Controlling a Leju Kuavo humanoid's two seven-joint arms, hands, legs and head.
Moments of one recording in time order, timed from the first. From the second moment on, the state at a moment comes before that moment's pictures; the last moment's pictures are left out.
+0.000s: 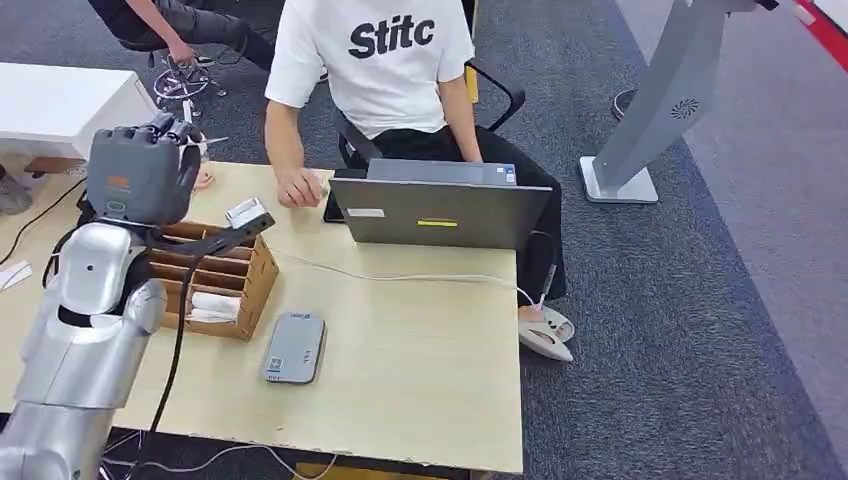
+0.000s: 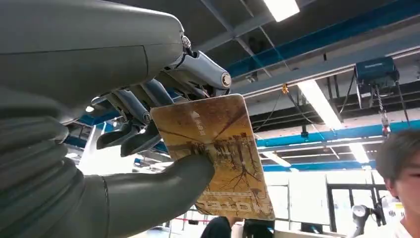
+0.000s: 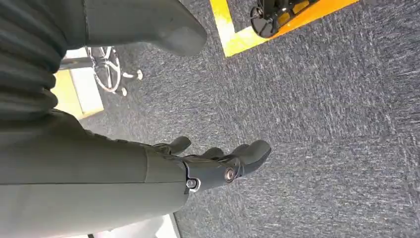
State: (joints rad) left arm -0.71 0.11 -0.38 -1.20 -1.37 0.38 -0.02; right arm -0.09 0.14 -0.93 -0.22 0.63 -0.36 0.10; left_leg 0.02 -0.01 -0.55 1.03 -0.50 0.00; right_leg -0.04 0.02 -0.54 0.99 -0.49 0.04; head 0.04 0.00
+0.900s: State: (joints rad) left arm -0.49 0.10 -0.60 -1.42 -1.11 0.12 -0.06; right arm -0.09 0.14 -0.99 -0.22 0.60 -0.36 0.07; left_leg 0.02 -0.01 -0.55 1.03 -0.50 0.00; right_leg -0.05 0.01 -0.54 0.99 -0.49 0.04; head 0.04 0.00
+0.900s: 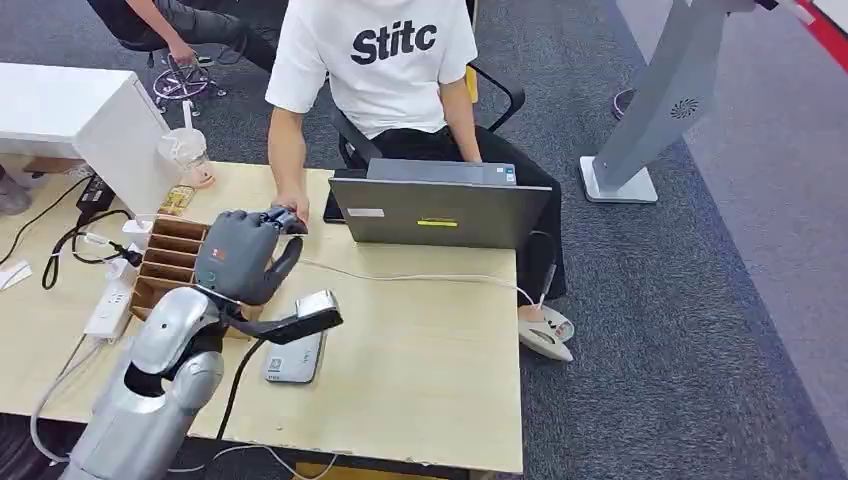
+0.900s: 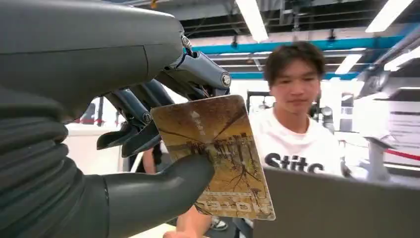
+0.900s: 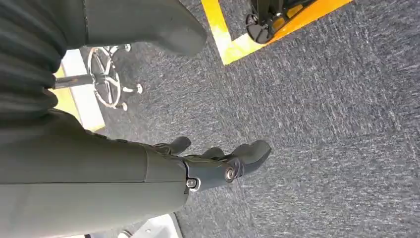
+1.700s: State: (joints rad) left arm -0.33 0.27 -0.72 -1.33 -1.14 0.07 0.00; right arm -0.09 0.14 -1.02 -0.22 0.62 -0.37 0.07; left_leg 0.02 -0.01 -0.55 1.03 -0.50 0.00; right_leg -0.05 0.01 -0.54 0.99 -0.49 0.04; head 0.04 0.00
